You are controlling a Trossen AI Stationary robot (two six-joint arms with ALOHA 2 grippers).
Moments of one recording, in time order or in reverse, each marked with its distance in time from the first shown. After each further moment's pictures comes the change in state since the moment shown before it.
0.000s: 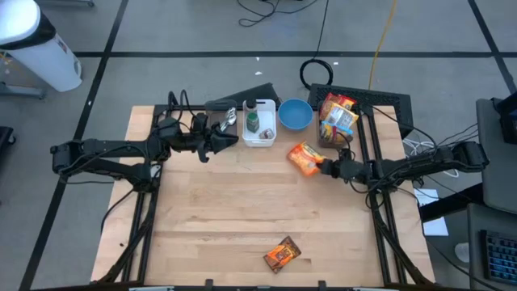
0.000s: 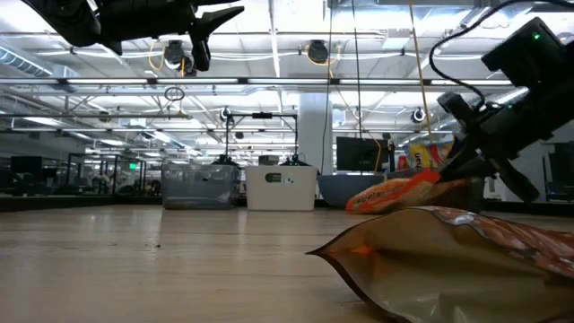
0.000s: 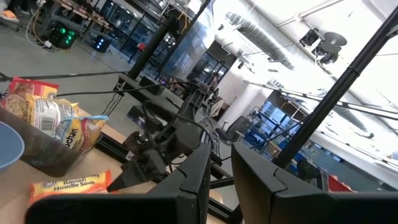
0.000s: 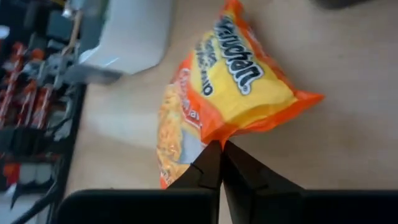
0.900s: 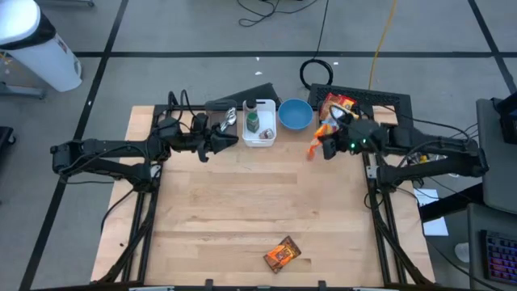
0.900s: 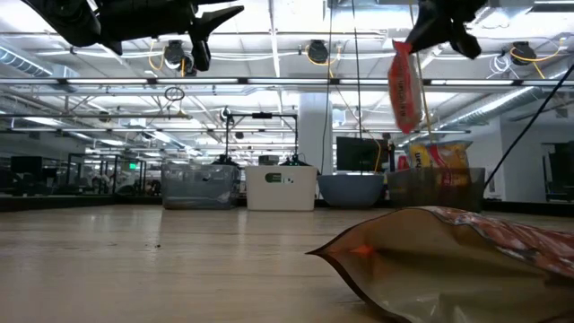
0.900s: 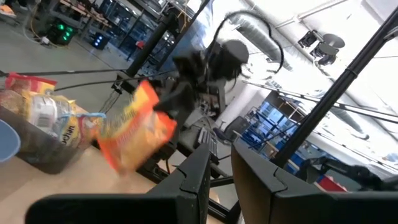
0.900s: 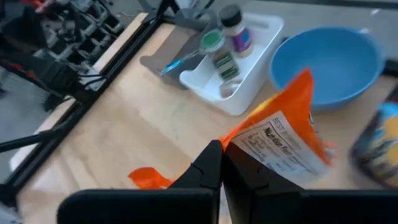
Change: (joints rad) left arm 0.000 0.000 0.000 0.000 0.006 -0.019; right arm -0.135 0.055 0.884 -0.810 -0.153 -0.647
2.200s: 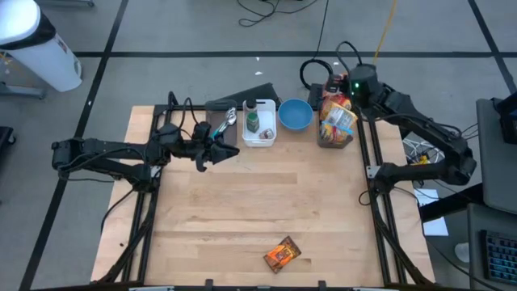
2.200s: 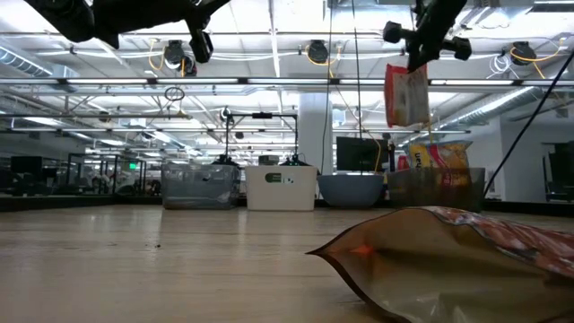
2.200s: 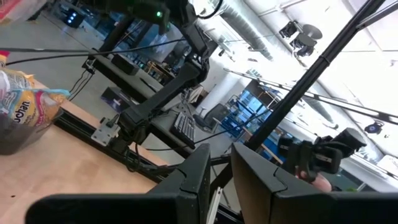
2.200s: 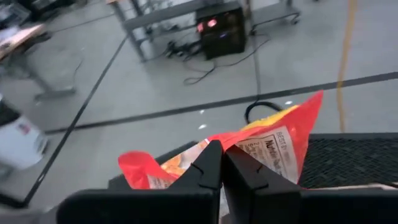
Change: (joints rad) left arm -0.109 0.000 0.000 0.001 -0.005 -0.041; right arm -0.557 0.241 0.242 0.084 0.338 -0.133
